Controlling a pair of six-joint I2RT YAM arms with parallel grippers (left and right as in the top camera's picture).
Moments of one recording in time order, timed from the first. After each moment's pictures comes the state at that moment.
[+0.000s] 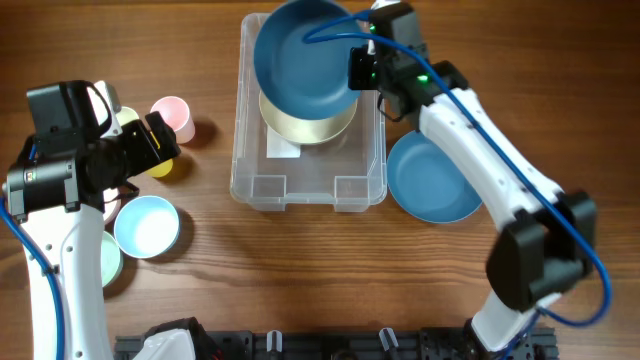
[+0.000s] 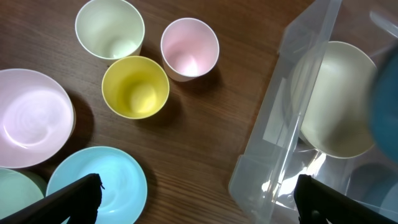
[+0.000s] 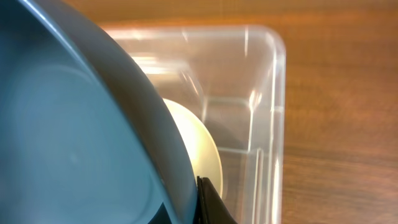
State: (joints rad) left arm 0.21 1.26 1.30 -1.06 0.13 -0.25; right arm 0.41 1.89 1.58 -0.48 0.07 0.34
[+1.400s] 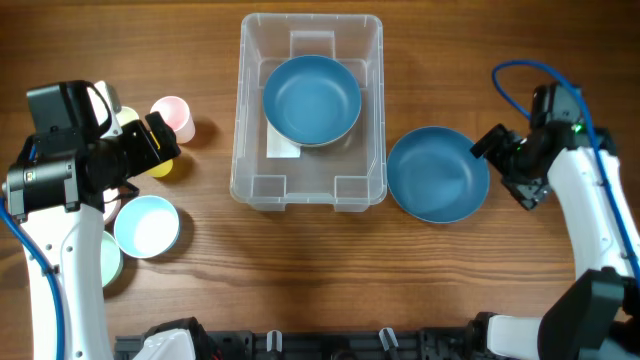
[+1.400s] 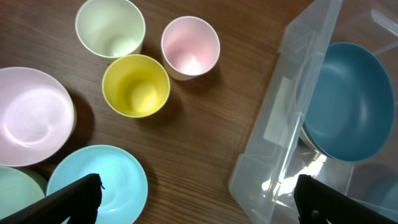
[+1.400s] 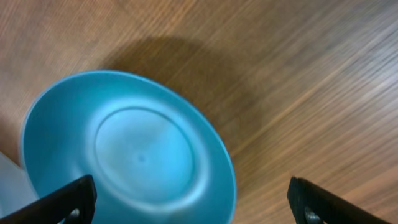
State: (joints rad) left arm 0.21 1.26 1.30 -1.06 0.13 -0.25; right arm -0.18 1.52 1.09 -0.92 -0.05 0.65
